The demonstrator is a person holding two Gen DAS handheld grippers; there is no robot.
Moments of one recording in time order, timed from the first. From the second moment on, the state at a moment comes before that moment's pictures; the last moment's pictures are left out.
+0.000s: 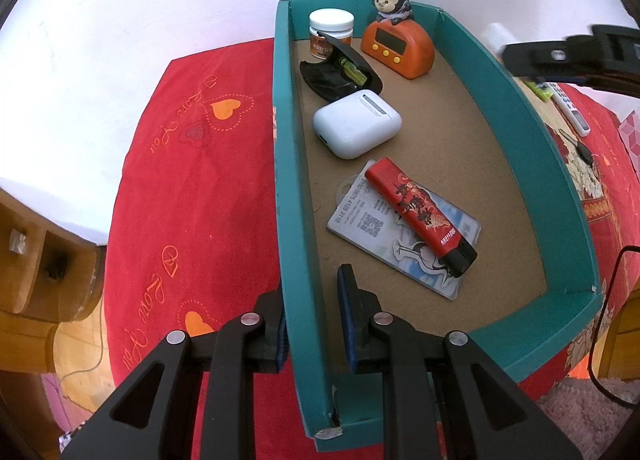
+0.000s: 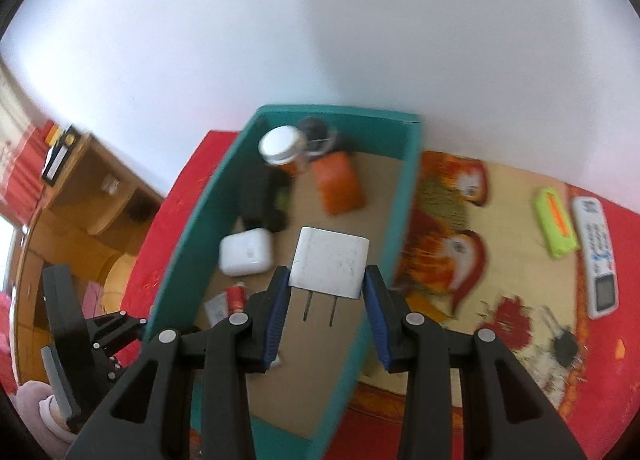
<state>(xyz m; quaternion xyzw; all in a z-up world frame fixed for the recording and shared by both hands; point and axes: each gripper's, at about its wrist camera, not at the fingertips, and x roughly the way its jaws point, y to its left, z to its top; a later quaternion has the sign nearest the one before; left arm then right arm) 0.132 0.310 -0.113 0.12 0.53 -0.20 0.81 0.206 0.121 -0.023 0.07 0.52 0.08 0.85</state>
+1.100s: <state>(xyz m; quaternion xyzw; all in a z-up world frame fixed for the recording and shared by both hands) 0.128 0.311 -0.113 0.12 0.53 -0.20 0.82 0.253 0.192 -0.099 -0.05 0.58 0.07 0.81</state>
